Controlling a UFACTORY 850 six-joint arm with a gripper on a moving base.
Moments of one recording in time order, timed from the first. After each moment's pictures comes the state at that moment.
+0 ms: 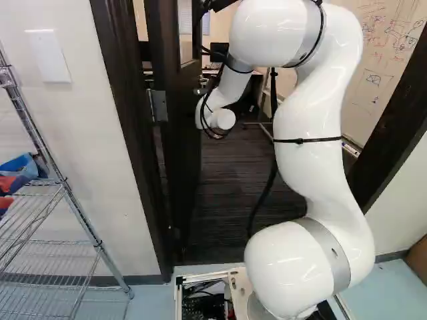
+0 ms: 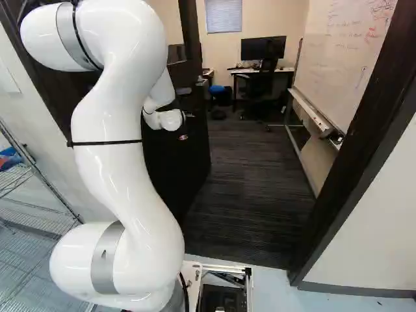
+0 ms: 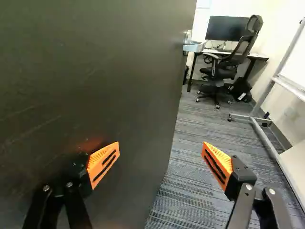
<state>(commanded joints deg) 8.2 -28.4 -58.8 -3.4 44.6 0.0</state>
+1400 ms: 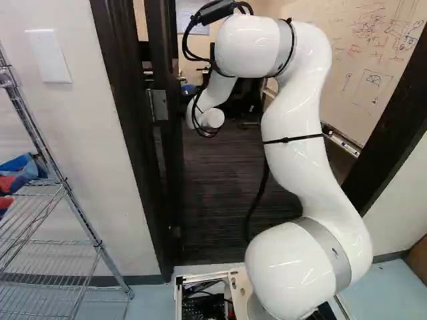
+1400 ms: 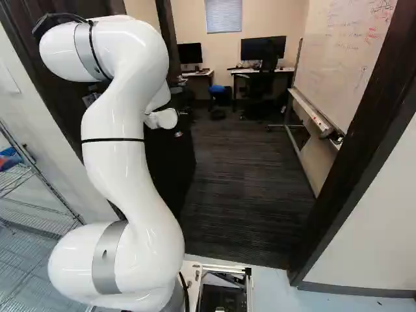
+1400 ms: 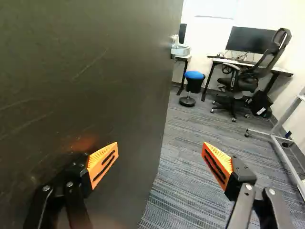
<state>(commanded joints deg) 11.5 -34.7 -67.1 -7.2 44.6 0.0</state>
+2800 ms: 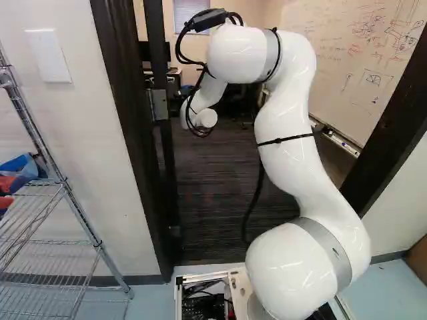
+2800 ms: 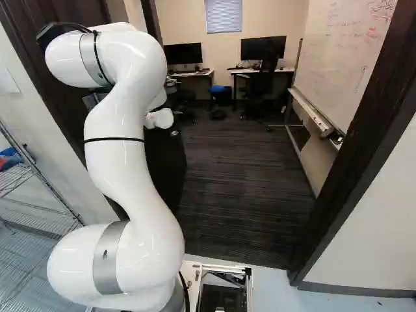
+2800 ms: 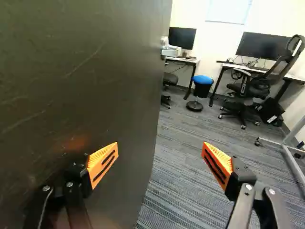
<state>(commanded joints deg) 13.6 -37.8 -71.3 -8.2 44.6 0.0</state>
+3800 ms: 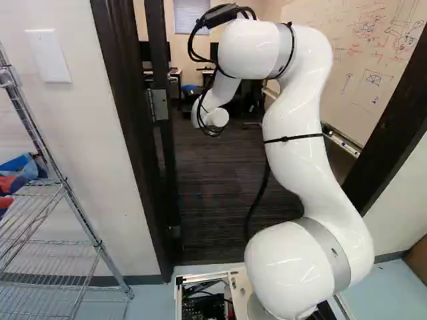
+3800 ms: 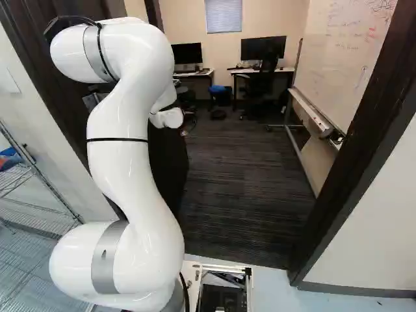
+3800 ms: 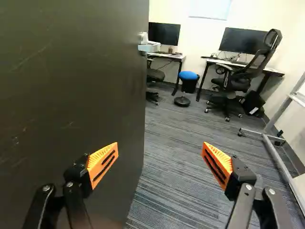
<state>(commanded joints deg) 8.1 -35.3 -67.9 -8.2 44.6 0.0</state>
